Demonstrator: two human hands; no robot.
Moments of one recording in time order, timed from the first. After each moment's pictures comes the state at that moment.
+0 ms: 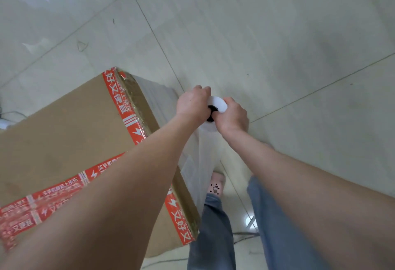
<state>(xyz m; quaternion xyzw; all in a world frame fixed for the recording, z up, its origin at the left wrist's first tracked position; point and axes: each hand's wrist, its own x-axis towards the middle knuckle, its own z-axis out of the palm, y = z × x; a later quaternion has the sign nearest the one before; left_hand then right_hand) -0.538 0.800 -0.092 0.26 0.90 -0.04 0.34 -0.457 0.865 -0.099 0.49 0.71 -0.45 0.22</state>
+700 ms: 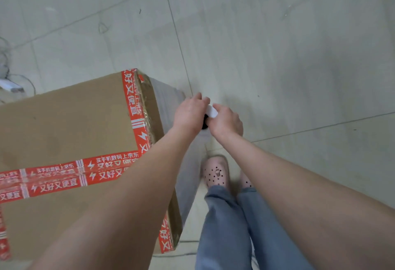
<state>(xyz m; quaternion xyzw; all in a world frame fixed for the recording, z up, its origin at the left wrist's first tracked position) -0.560 0.787 -0.086 0.20 0.93 -0.03 0.32 -0.511 0.868 -0.097 0.35 0.79 -0.39 0.30</state>
